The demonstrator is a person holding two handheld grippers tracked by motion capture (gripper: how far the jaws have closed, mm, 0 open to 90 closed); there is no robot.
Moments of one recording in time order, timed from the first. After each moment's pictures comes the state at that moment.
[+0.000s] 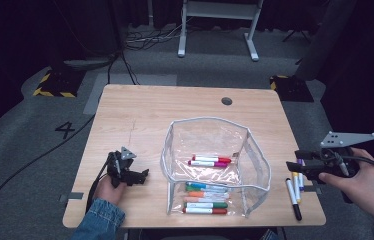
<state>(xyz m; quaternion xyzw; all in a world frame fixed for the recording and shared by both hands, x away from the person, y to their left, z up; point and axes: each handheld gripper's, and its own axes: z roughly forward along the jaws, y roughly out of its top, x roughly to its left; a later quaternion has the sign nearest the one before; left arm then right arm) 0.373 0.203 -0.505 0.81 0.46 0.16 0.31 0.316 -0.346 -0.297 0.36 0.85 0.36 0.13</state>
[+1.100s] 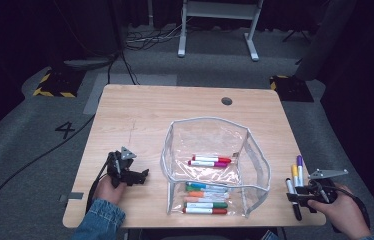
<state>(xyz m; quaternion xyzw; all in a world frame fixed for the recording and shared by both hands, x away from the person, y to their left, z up) 0.373 0.203 -0.505 0.81 0.46 0.16 0.31 0.308 -0.399 -0.450 0.49 0.83 0.27 0.07</state>
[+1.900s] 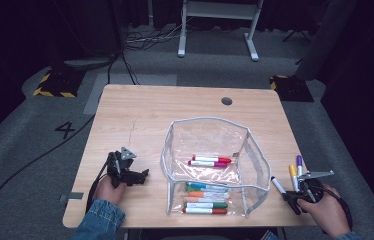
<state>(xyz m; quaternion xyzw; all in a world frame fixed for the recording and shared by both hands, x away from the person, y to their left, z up) 0.373 0.203 -0.505 0.81 0.46 0.16 0.31 0.313 -0.379 -0.470 0.53 0.81 0.23 0.08</state>
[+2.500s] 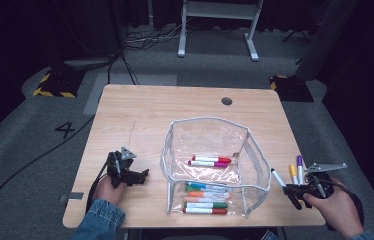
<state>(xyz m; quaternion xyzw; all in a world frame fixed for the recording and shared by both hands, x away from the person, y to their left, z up) 0.373 0.203 -0.505 0.81 0.46 0.16 0.31 0.307 -0.370 -0.415 0.50 0.81 0.29 0.05</state>
